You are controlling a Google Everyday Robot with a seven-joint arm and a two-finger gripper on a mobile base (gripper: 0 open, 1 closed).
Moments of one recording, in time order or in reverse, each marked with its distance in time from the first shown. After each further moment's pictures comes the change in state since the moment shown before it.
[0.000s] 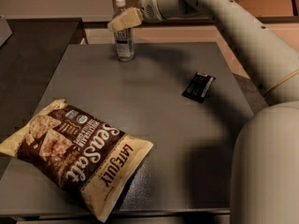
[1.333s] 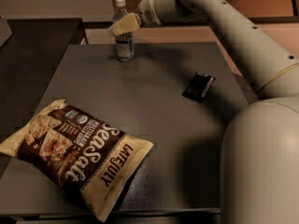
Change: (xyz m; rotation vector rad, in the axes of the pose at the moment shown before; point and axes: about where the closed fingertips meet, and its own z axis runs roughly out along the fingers) arm 0.019 0.001 0.013 -0.033 0.059 0.057
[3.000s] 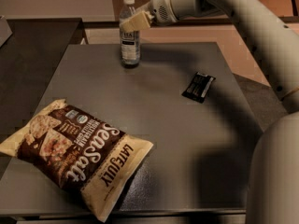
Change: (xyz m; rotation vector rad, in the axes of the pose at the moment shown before) arm -0.004 0.030 -0.052 -0.096 -0.016 -0.072
